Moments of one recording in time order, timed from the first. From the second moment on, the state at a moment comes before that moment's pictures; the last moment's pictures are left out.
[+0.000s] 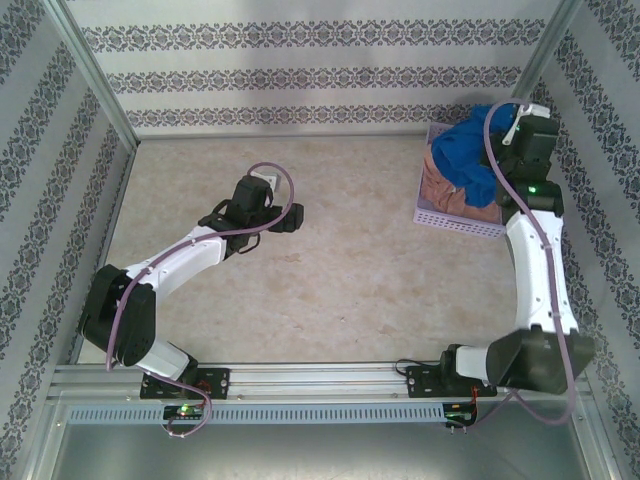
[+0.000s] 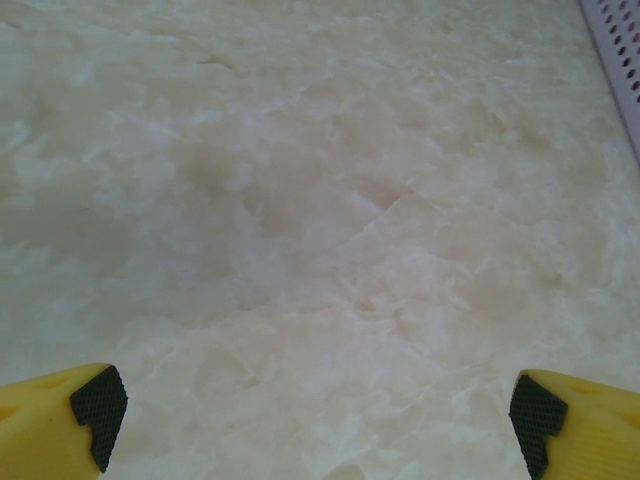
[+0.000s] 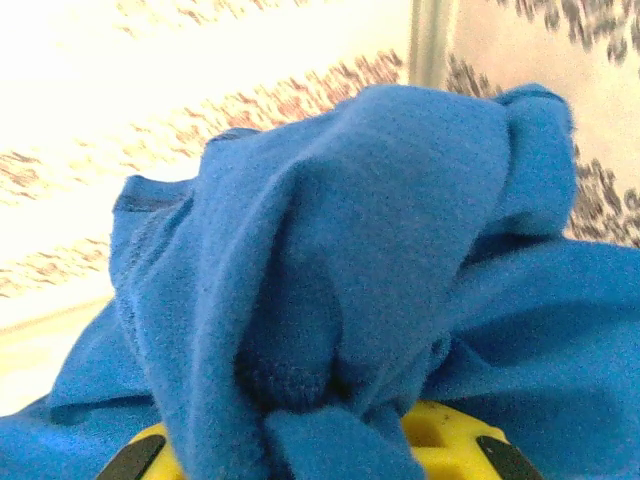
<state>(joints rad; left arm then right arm) -0.46 1.51 1.03 -0.20 -0.06 -0.31 -0.14 1.28 1.41 -0.48 0.06 0.18</state>
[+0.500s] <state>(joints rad) -0.24 1.13 0.84 -0.21 -0.27 -0.44 0.57 1.42 1.50 -0.42 -0.01 0.21</state>
